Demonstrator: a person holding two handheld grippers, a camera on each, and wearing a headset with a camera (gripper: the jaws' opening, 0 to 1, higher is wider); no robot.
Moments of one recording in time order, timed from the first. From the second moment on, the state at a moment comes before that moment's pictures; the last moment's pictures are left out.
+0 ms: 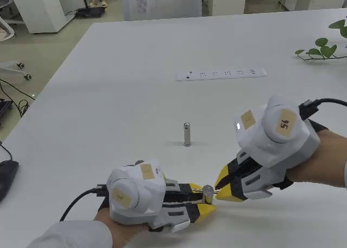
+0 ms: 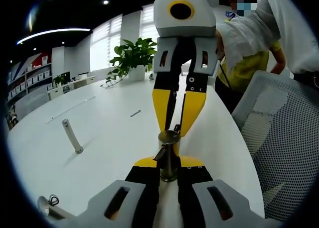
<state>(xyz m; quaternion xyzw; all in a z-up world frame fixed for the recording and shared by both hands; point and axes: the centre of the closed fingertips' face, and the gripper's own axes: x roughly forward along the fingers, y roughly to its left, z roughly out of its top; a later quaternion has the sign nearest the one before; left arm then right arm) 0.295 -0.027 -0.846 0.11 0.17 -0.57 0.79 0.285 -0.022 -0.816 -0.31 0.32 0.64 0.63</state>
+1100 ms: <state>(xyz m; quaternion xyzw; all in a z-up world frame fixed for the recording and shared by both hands) 0.298 -0.028 -0.846 0.11 0.17 -0.57 0.79 0.287 -0.023 -0.816 -0.32 0.31 0.63 0.63</state>
